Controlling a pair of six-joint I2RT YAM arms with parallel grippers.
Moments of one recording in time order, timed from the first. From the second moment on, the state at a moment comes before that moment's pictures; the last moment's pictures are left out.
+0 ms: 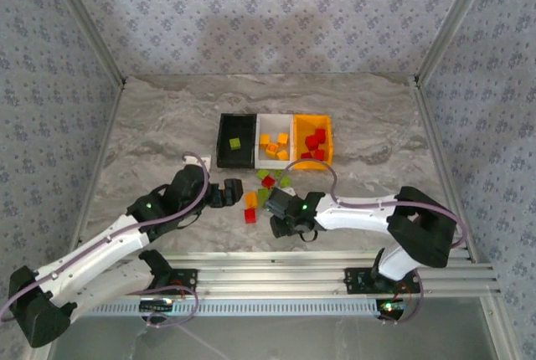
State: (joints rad) left arm -0.81 0.83 0.65 -0.51 -0.18 -0.69; right arm 1.10 1.55 0.80 -0.51 0.13 0.73
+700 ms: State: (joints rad) left arm -0.81 0.69 0.53 -0.54 -0.27 -0.71; right arm 1.00 1.43 1.11 -0.66 0.08 0.60
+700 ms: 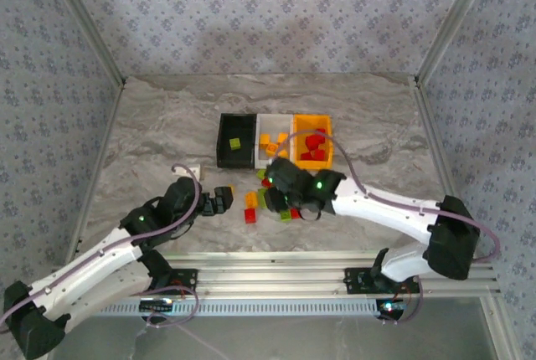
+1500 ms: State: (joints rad) left arm -0.81 0.57 0.44 -0.59 -0.25 -0.78; right arm 0.77 2.26 1.99 -0.59 -0.05 0.49
